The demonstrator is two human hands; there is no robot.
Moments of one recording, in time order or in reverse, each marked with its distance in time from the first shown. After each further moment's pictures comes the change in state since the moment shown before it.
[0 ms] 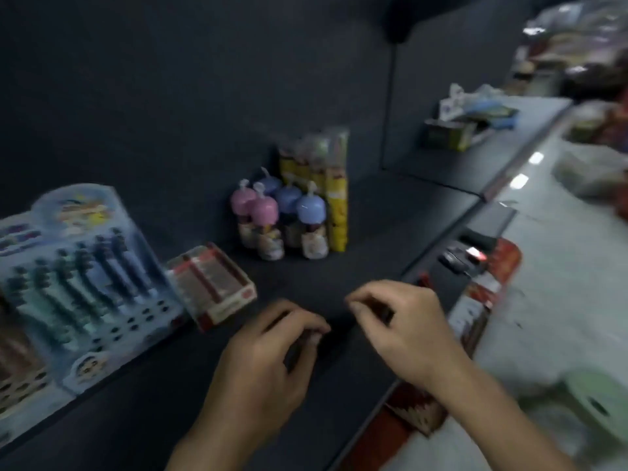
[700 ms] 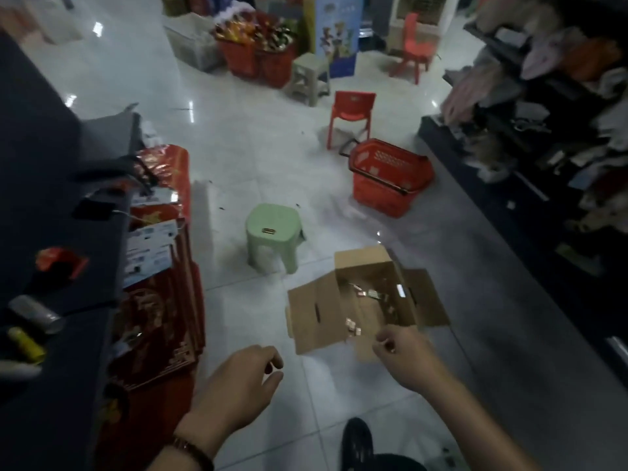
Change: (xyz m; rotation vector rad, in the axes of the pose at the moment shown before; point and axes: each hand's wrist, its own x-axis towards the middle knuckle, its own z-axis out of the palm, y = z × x) left_hand -0.140 0.316 0.481 0.013 -1.289 0.396; right_hand -0.627 0.232 -0.269 -0.094 0.203 1.601
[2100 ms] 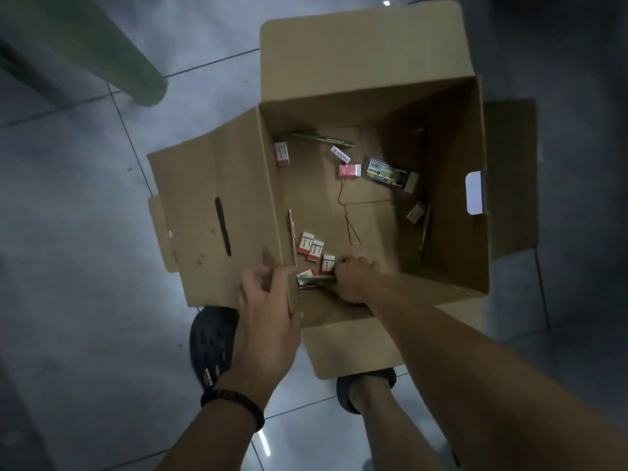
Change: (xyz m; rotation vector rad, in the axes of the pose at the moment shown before) left_hand 0.558 -0.070 0.568 -0.344 -0.146 -0.380; right_hand 0.659 0.430 0.408 -0.546 -0.713 0.090
